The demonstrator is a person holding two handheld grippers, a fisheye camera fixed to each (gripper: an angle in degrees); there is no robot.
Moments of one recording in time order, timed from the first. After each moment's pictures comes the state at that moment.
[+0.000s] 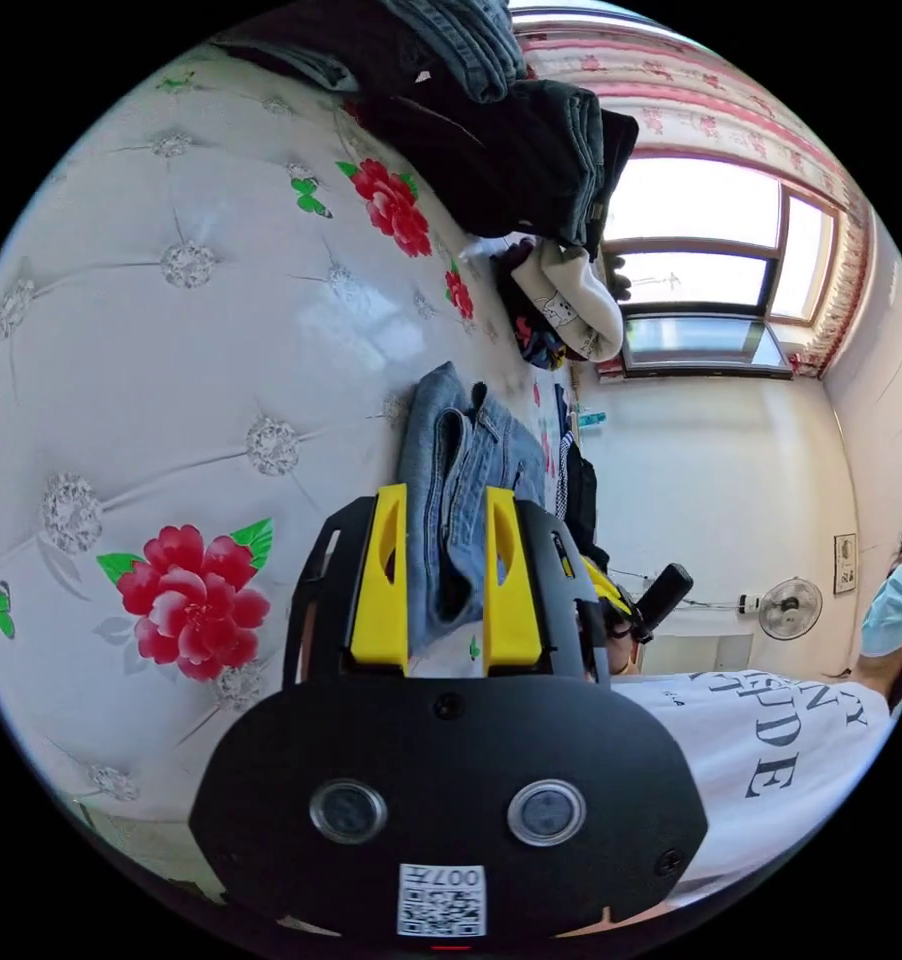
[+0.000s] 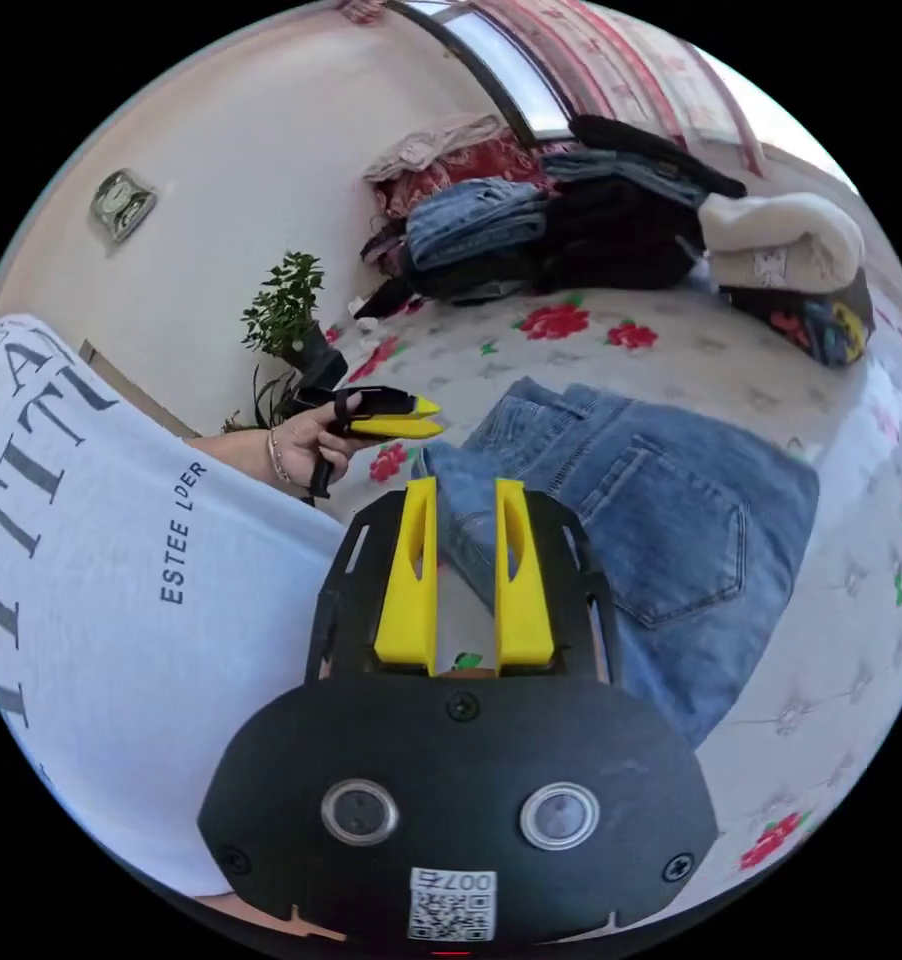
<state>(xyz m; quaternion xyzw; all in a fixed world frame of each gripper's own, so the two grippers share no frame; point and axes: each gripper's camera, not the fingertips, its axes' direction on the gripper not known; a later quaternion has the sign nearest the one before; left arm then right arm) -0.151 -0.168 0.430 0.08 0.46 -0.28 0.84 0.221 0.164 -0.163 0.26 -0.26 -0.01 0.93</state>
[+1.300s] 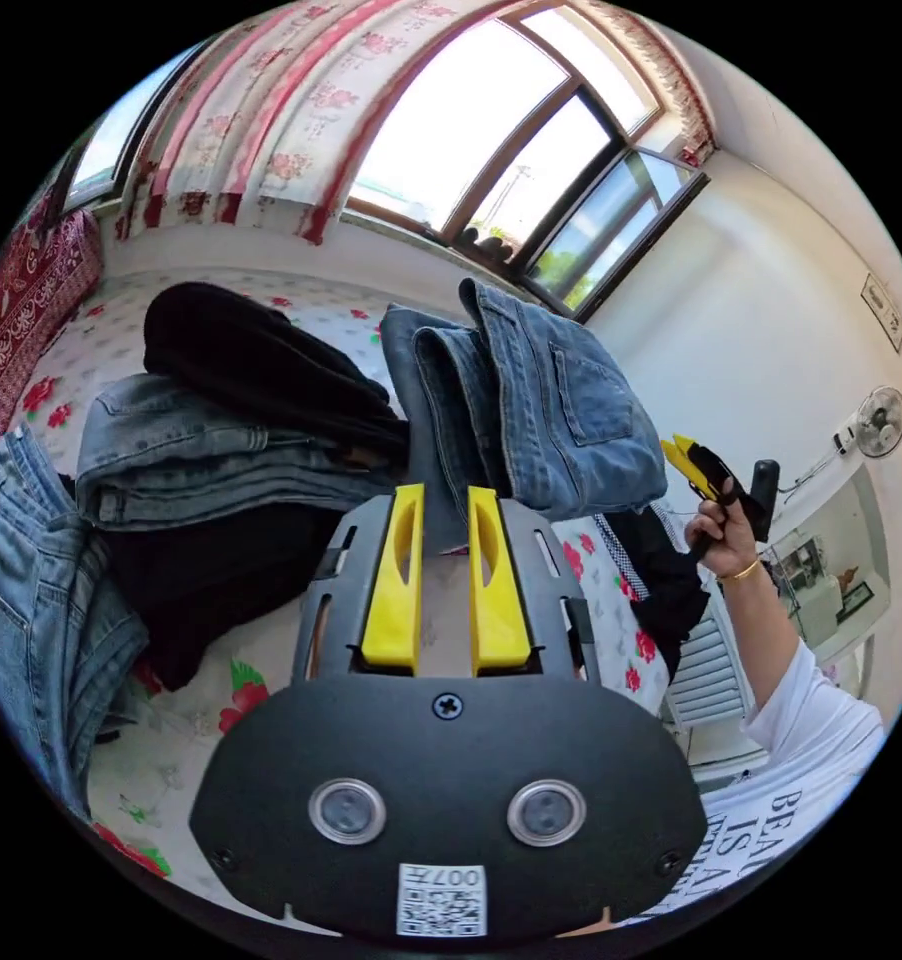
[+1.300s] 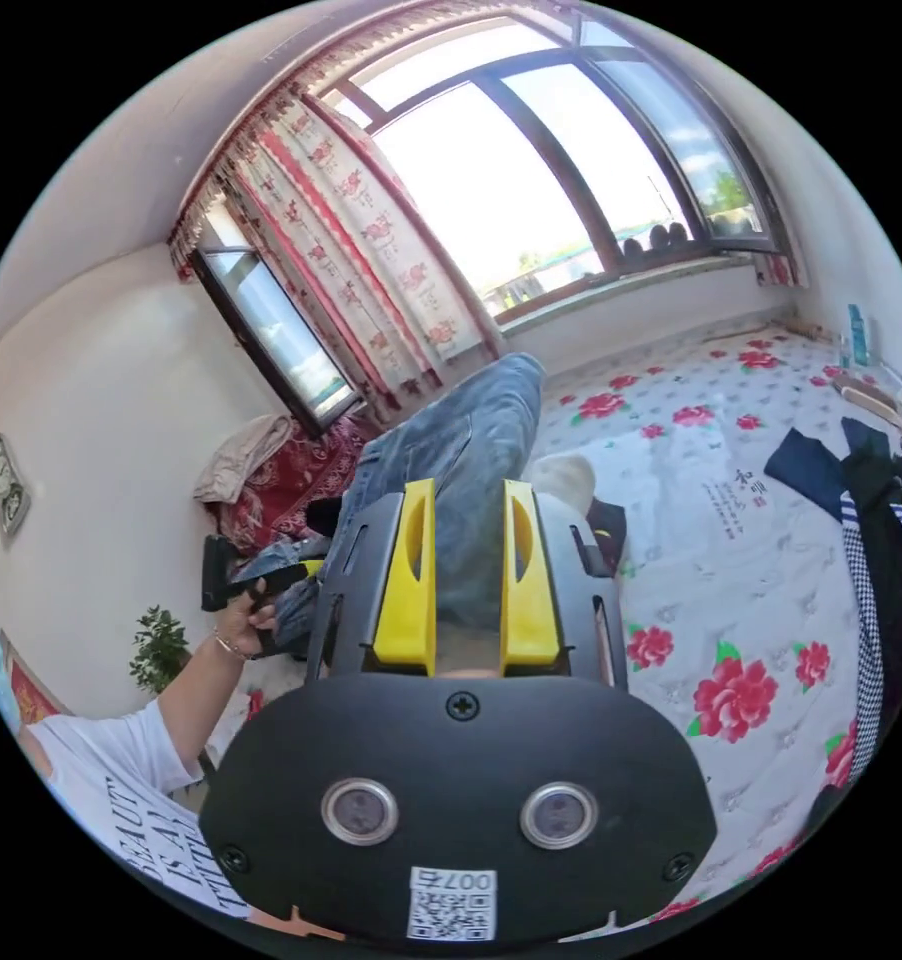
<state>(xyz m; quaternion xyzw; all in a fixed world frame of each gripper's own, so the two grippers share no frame) -0.093 -0.581 0.357 0.20 0.28 0.01 0.94 0.536 -0.016 -0.370 0.49 -0.13 0.27 0.82</state>
